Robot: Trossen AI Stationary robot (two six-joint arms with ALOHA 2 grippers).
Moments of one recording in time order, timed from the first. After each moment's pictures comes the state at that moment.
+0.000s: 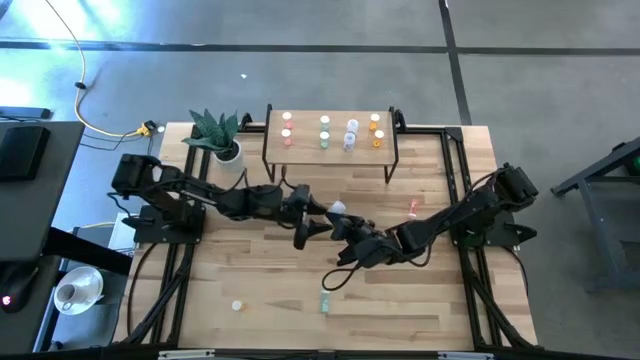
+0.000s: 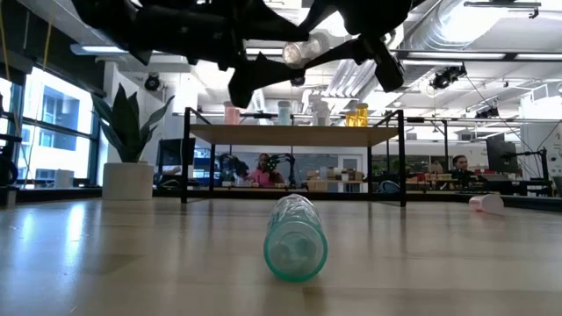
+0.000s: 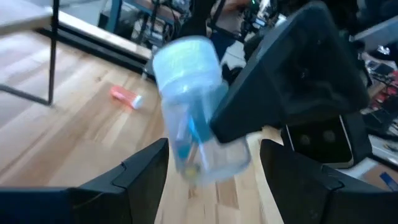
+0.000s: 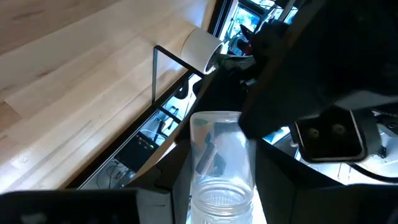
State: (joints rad) left arm 0.06 1.57 0.73 0.66 0.02 -0.41; right arm 0.40 1.67 1.05 0.10 0.99 -1.62
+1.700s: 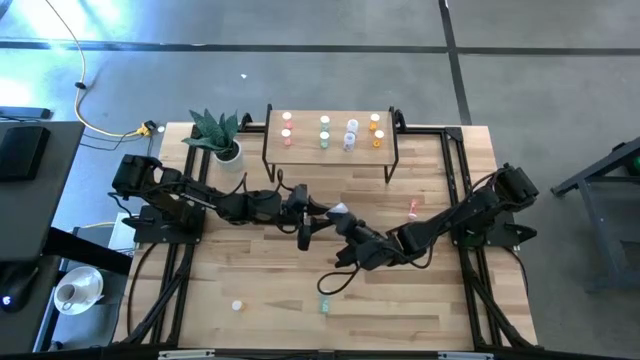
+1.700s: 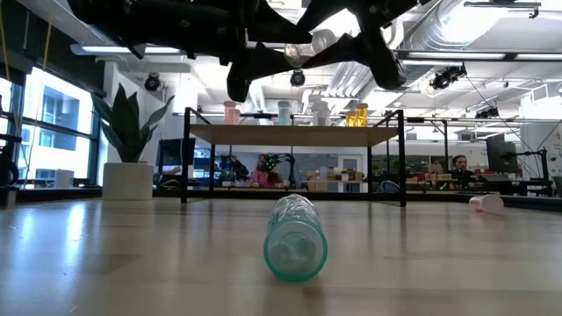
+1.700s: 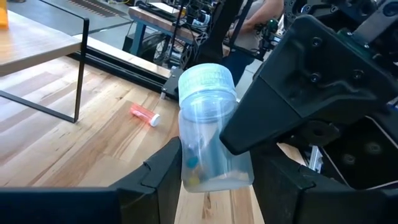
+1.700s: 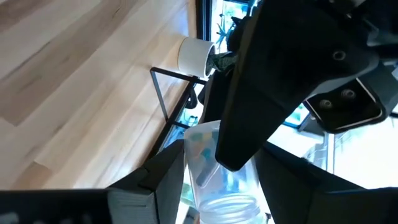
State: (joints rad) left arm 0.01 1.58 0.73 0.70 -0.15 -0.39; right arm 0.41 1.67 1.05 0.10 0.99 -1.31
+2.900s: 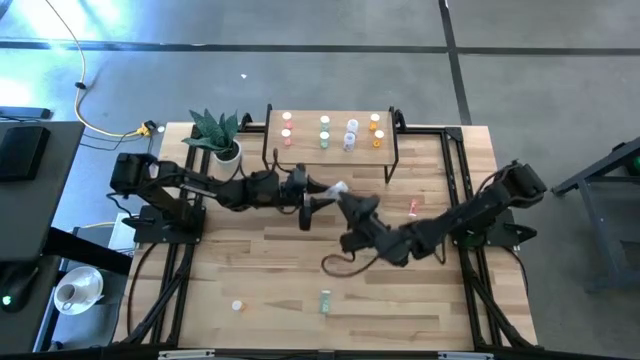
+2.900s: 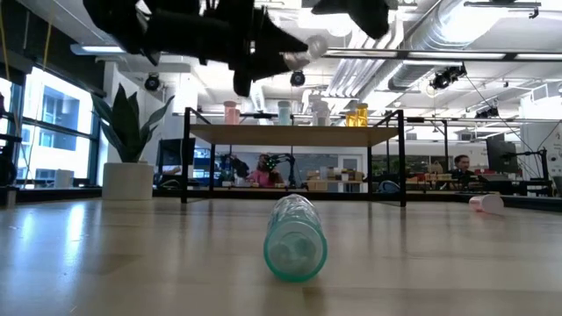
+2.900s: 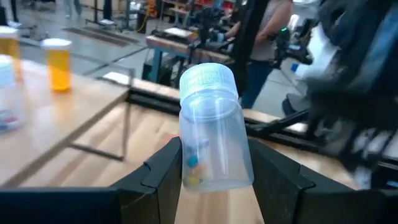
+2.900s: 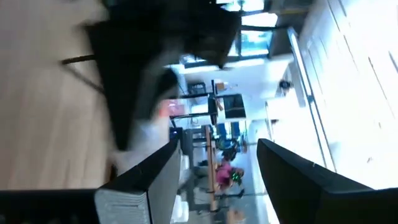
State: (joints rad) left arm 0.16 1.55 0.73 0.71 -0.06 -0.22; right arm 0.43 1.59 1.05 0.42 1.24 -1.28
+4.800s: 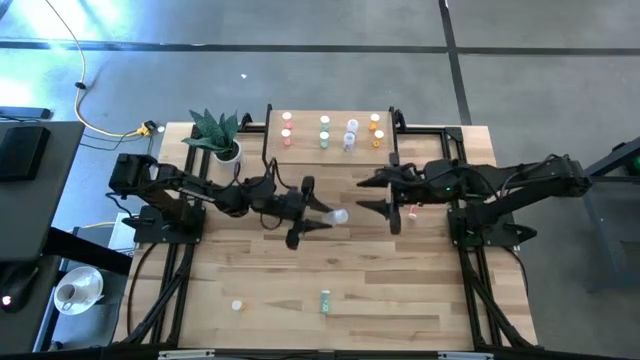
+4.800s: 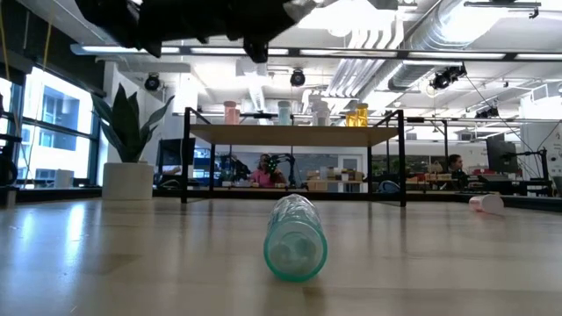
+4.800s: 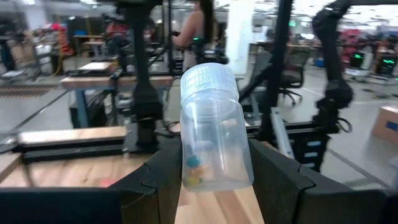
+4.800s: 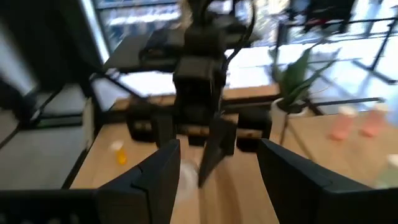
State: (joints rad) left arm 0.09 1.55 0.73 0.83 0.20 -0.01; right arm 0.15 1.09 1.05 -0.17 0.18 0.10
